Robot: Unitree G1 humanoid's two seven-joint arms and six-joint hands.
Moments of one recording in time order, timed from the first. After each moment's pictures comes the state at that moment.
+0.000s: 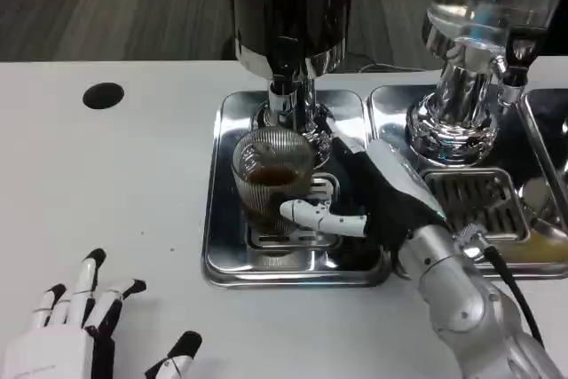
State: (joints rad) left arm 0.48 0.37 -0.21 0.10 0.90 -0.12 0.76; right arm -0.28 -0.12 0.31 0.21 -0.49 0.15 0.06
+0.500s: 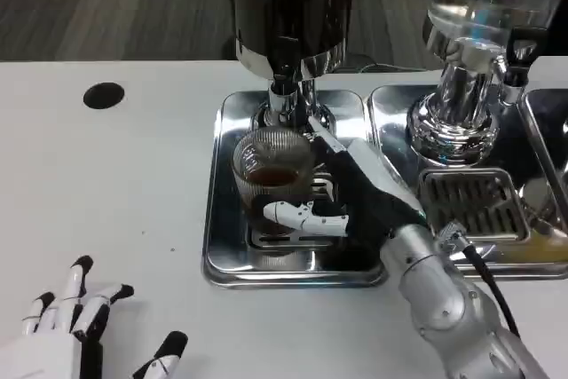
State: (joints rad) left arm 0.48 0.37 -0.19 0.13 0.87 -0.13 0.77; right arm -0.32 -0.08 0.33 0.31 -0.47 0.09 0.02
